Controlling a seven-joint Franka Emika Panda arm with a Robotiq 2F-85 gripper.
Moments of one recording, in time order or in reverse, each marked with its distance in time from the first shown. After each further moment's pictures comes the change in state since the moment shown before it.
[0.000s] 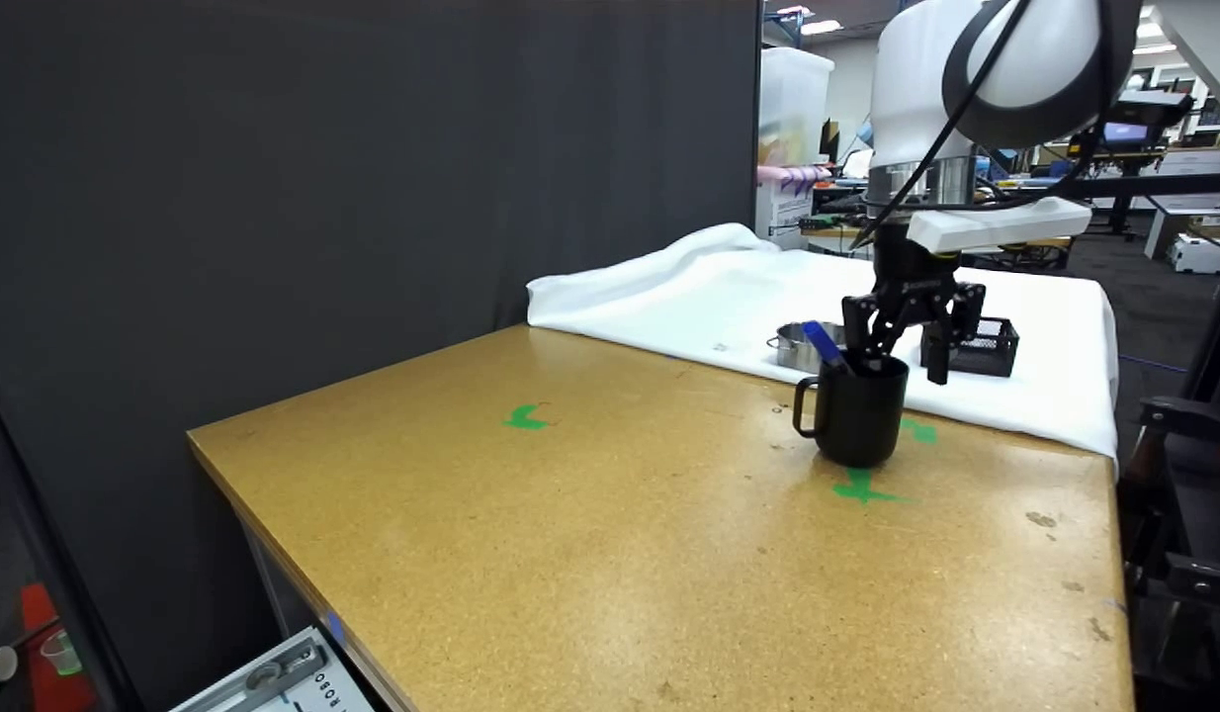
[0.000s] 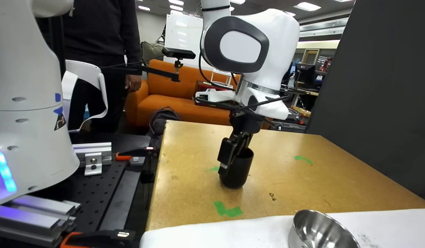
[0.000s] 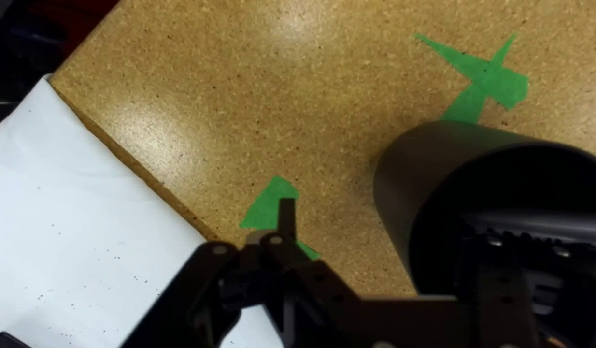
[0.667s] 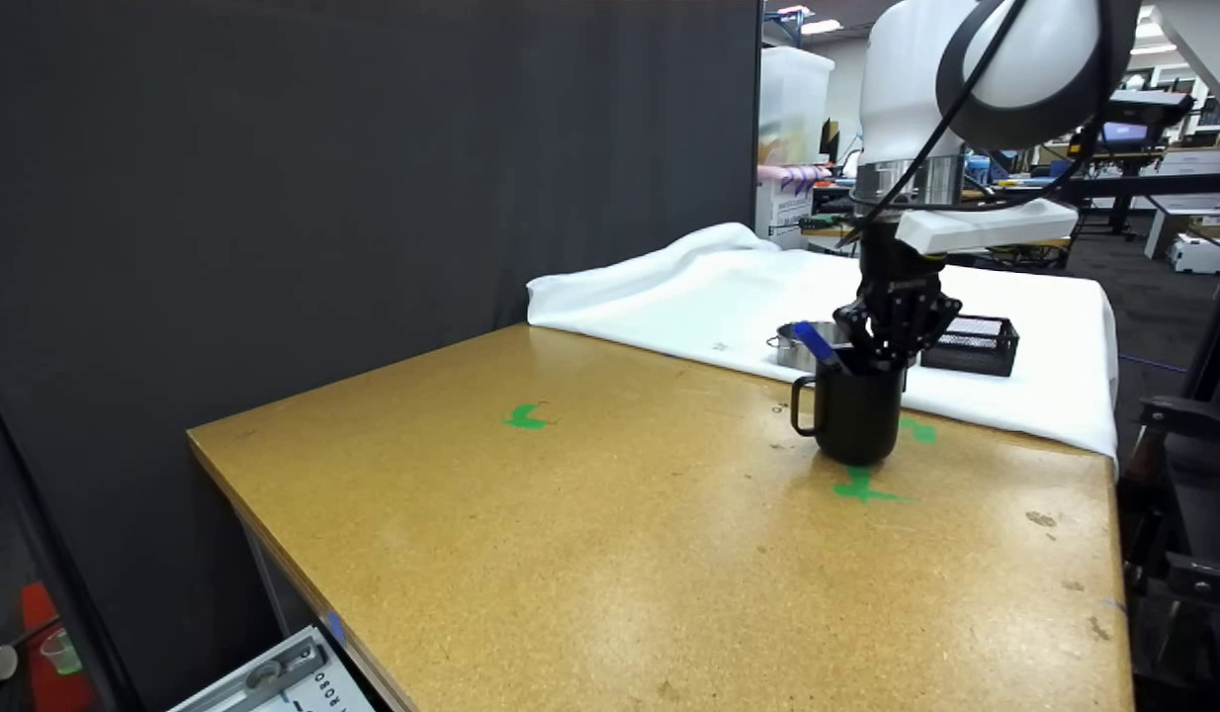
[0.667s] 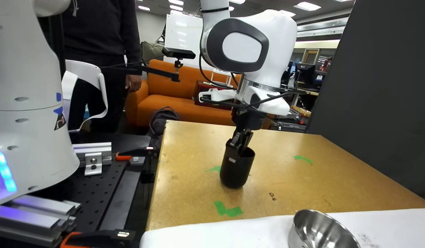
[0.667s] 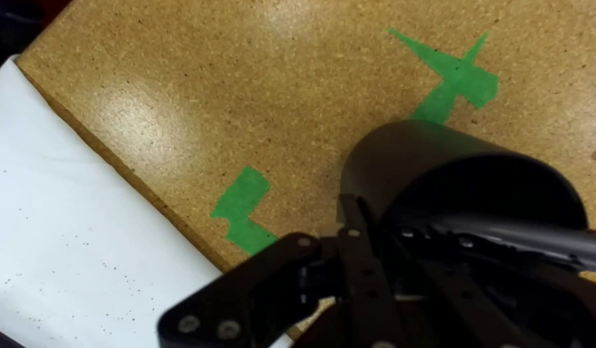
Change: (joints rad) arm 0.053 0.012 -0.019 0.018 -0.004 0.024 0.000
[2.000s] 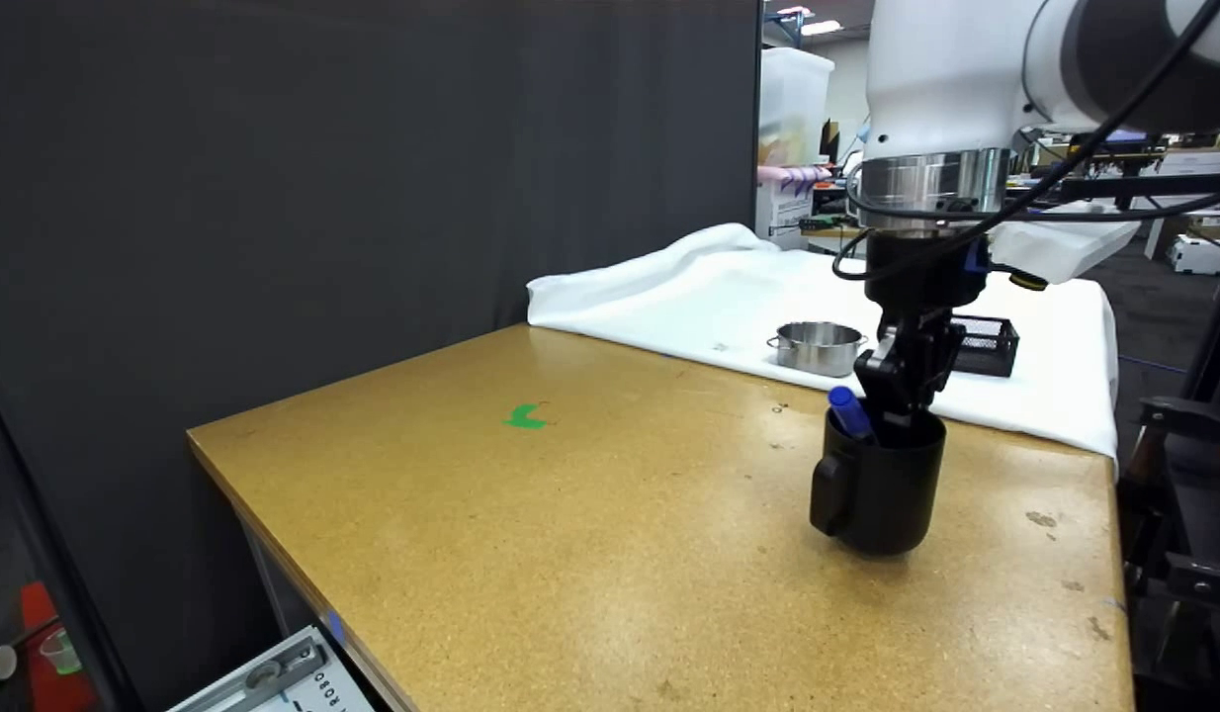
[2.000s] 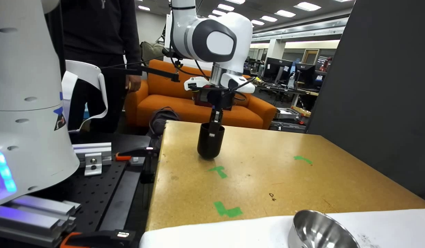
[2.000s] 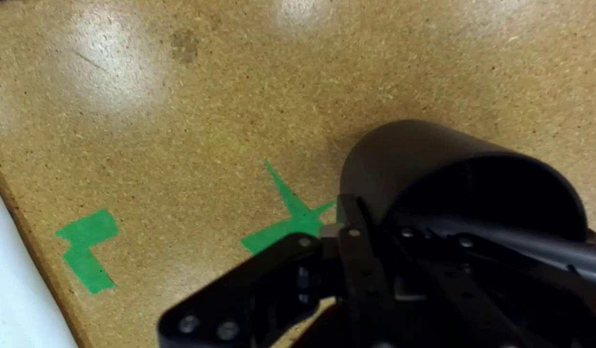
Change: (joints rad) arm 0.176 -0.052 0.140 -0.049 -0.088 0.013 -0.073
